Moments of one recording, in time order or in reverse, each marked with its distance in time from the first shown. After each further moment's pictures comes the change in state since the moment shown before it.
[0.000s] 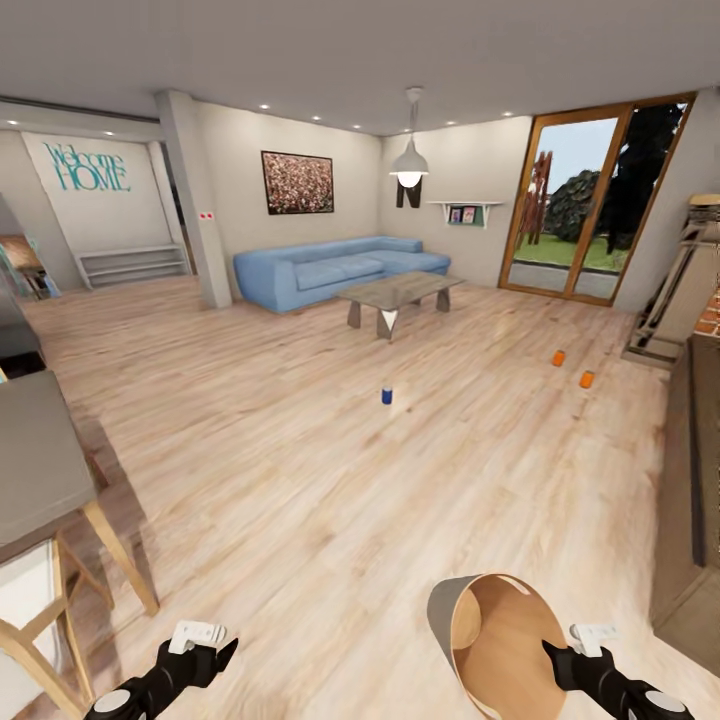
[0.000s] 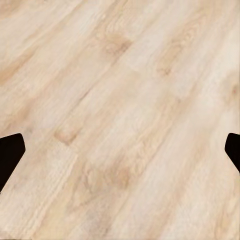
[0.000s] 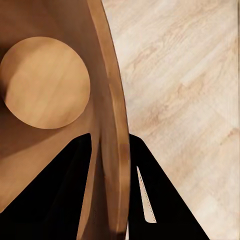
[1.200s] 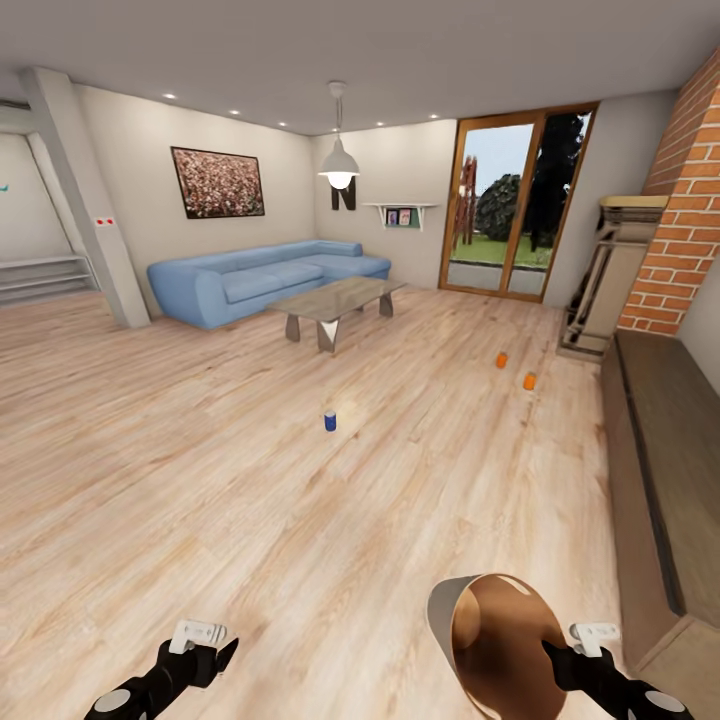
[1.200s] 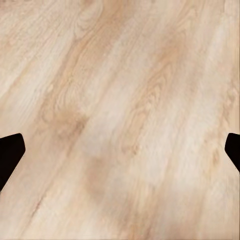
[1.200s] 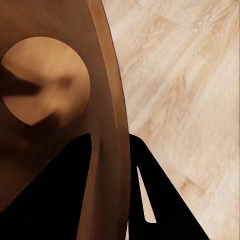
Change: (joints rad) left arm 0.000 0.000 0.000 0.000 0.000 0.001 0.000; right arm 0.000 0.000 0.001 0.000 0.001 0.000 -0.002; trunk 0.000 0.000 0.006
